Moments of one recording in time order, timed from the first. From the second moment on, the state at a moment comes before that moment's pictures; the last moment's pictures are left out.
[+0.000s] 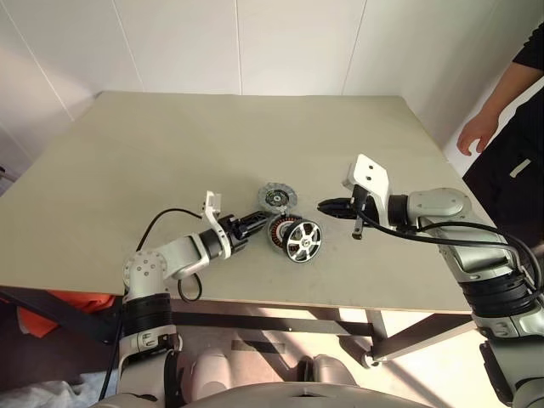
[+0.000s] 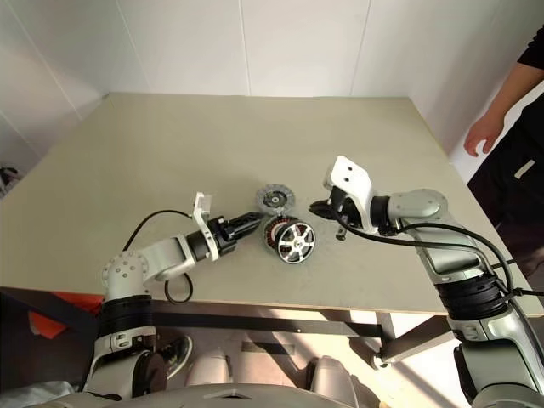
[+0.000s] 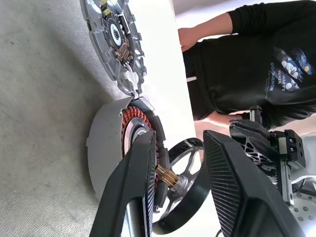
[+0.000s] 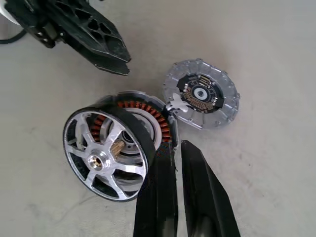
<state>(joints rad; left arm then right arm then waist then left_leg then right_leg) -0.37 0.02 0.38 0.05 -1.15 1.29 -0.11 -0.45 -0.73 0.14 -0.14 0.24 0.49 1.07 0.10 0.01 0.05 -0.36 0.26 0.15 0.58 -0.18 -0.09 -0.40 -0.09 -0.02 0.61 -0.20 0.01</state>
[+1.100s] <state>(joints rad) -0.38 0.27 -0.01 0.00 -0.85 1.08 -0.56 -0.54 -0.71 0.14 0.04 0.11 0.35 0.93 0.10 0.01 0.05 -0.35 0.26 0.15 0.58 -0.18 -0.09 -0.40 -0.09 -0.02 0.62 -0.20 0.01</state>
